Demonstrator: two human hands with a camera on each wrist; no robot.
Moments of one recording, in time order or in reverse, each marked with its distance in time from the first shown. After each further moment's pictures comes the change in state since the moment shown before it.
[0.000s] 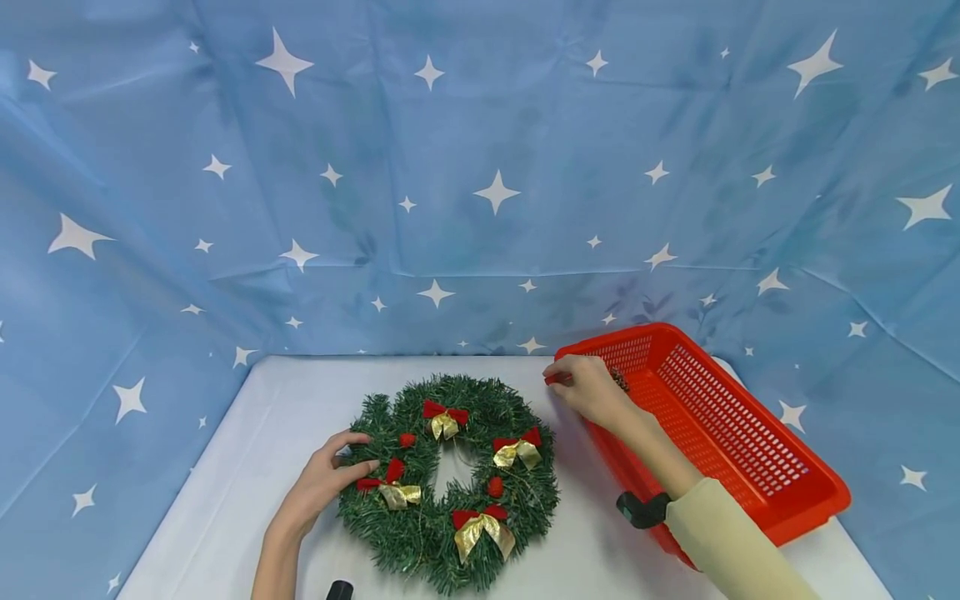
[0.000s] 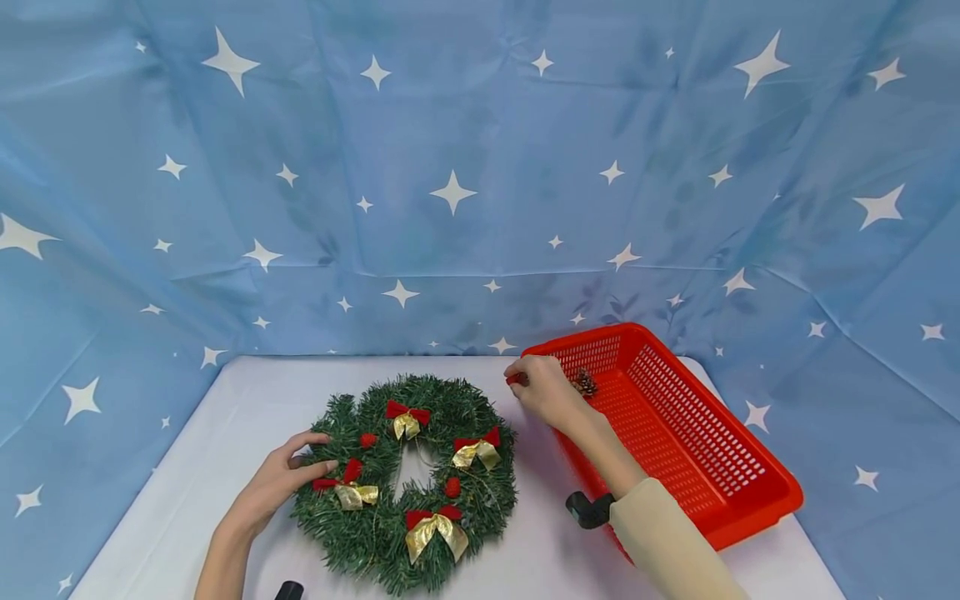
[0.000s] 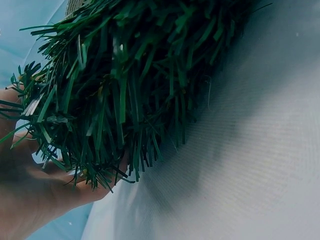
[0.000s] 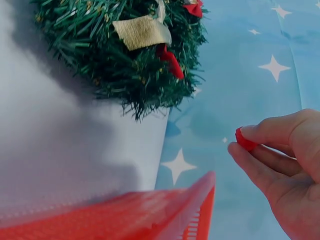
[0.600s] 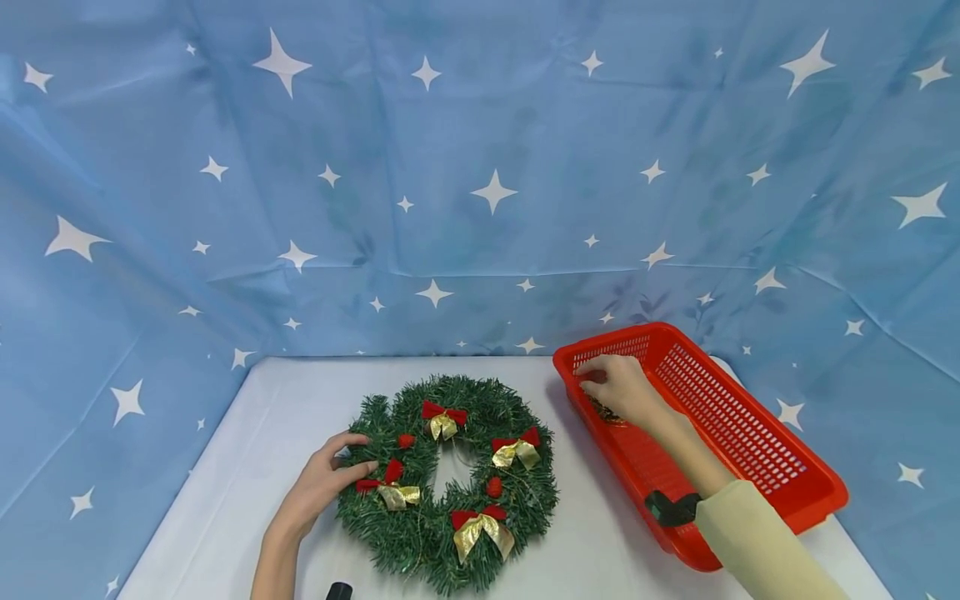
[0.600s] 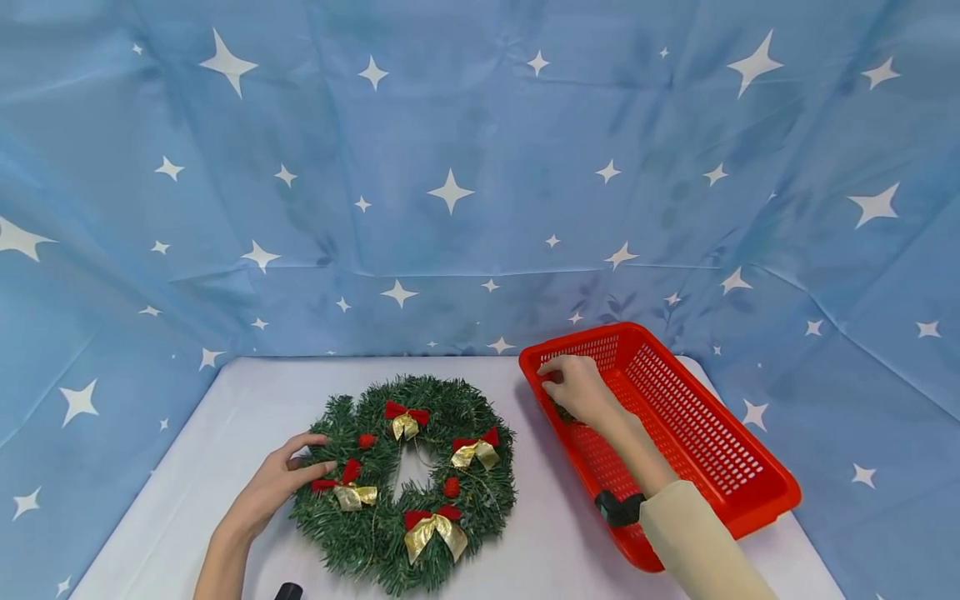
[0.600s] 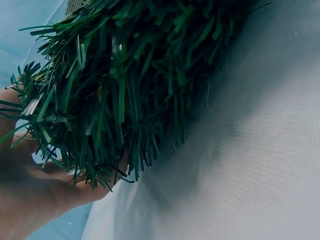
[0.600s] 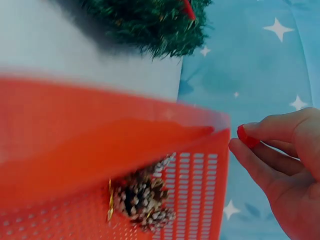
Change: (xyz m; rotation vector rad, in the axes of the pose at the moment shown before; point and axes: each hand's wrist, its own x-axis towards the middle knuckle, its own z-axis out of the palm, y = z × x) left_hand 0.000 -0.001 0.000 -0.005 -0.007 0.001; right_hand -0.019 0.038 -0.022 -0.037 0.020 0.112
